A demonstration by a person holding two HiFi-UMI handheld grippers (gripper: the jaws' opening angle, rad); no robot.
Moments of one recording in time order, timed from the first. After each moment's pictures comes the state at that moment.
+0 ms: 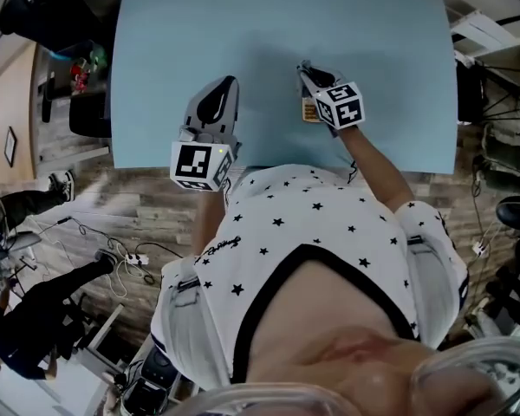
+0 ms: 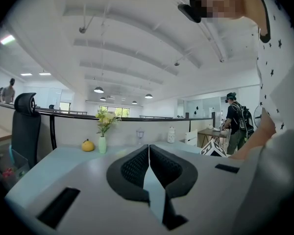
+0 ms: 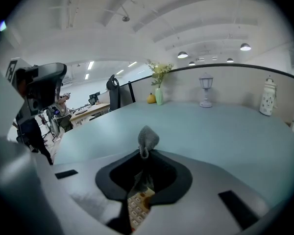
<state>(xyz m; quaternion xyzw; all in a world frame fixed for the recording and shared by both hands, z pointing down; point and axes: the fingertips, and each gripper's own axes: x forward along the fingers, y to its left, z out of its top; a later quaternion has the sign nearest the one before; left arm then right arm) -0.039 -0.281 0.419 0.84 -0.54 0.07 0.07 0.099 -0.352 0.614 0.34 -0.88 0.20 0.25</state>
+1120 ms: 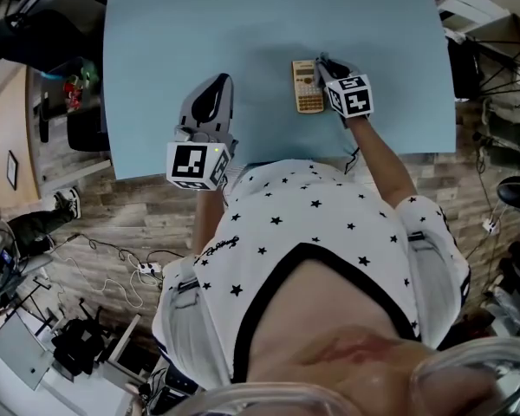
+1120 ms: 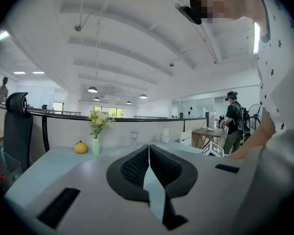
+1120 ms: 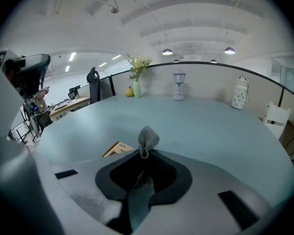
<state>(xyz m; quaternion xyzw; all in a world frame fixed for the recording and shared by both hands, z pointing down) -0.031 -0.284 0.415 0.86 -0.51 0.07 0.07 0.175 -0.360 0.638 0.44 -0.83 0.21 0.29</state>
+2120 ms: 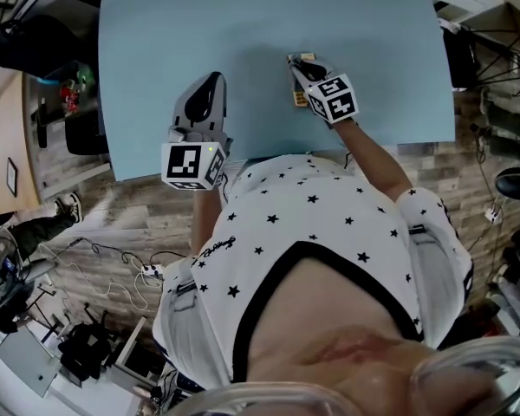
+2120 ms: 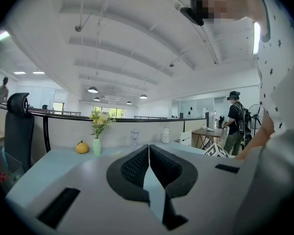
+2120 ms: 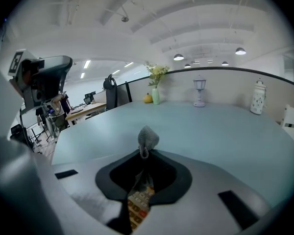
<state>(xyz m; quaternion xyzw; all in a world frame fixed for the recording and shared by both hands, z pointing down) -0.041 -0.278 0.412 0.86 -0.51 0.07 0.07 0.107 -0.330 0.614 0.38 -0.87 0.19 0.25</state>
